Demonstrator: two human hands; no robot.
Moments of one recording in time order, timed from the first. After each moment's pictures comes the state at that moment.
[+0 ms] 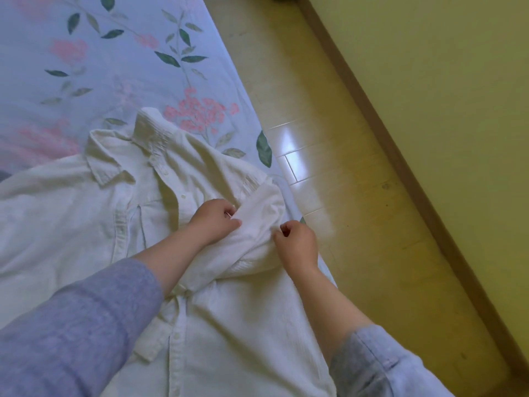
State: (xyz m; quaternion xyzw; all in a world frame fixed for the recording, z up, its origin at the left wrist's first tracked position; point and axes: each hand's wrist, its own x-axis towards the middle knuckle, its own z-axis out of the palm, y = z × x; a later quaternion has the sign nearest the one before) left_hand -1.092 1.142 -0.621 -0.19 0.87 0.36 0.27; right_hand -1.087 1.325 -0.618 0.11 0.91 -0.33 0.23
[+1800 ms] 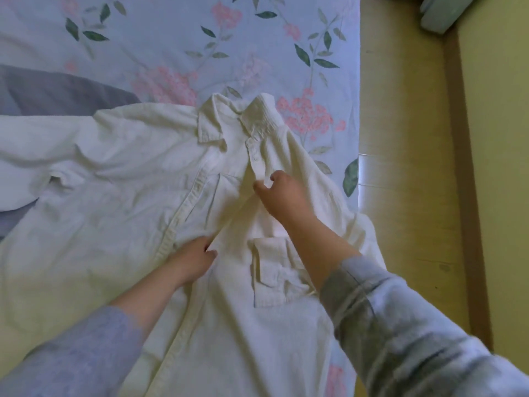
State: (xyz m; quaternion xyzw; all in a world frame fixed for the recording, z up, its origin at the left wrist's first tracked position) left_hand -0.963 1.100 -0.633 -0.45 0.75 0.41 0.27; right_hand -1.167 1.168 -0.585 -0.24 0.88 -0.22 0.35
